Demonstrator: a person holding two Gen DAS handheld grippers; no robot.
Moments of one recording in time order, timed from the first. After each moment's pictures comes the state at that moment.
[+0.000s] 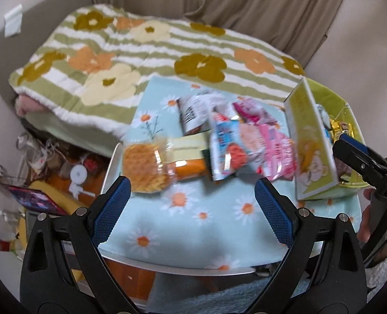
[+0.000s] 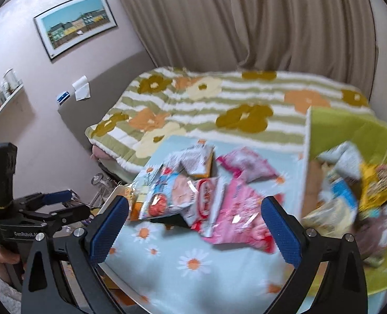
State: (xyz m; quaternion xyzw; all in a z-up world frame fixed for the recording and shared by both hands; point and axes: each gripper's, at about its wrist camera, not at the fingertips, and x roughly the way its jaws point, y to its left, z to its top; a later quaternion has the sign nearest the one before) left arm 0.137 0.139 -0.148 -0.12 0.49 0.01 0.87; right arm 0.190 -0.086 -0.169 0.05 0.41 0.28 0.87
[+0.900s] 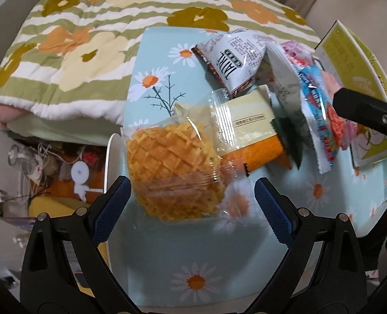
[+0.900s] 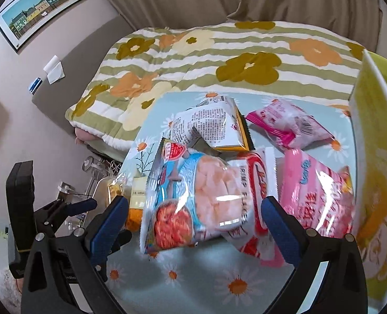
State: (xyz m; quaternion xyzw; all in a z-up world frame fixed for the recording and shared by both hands) left arm 0.204 0.171 -0.268 -0.04 0.57 -0.04 0.82; right arm 0.245 0.001 -0.245 0.04 0.51 0.24 0.82
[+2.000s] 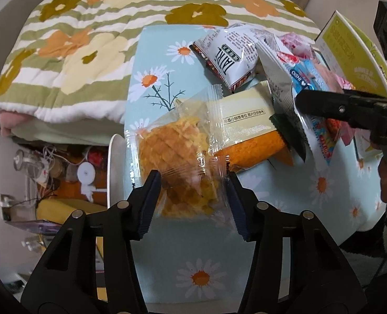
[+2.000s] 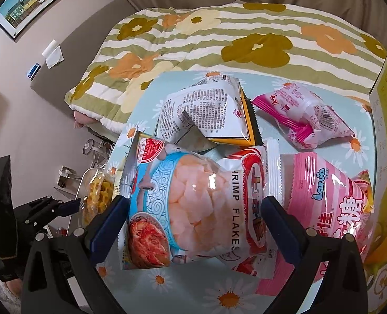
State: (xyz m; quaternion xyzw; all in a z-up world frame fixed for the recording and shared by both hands) left arm 0.202 0.171 -0.264 -0.02 0.58 -0.04 0.81; right arm 0.269 0.011 -0.273 0.03 0.55 0.26 0.79
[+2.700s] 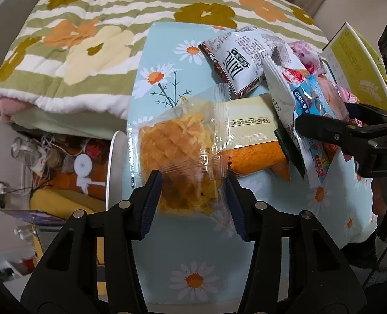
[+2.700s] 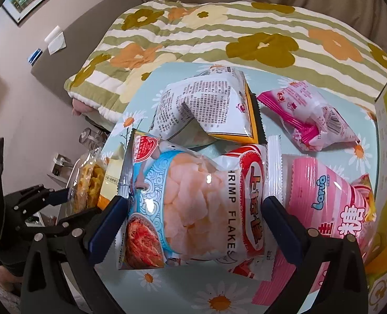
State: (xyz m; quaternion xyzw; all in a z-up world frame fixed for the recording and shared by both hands) left arm 0.206 0.176 -0.266 -0.05 0.58 -0.02 0.81; right arm 0.267 0.018 -0.281 -0.01 0.55 0.27 0.79
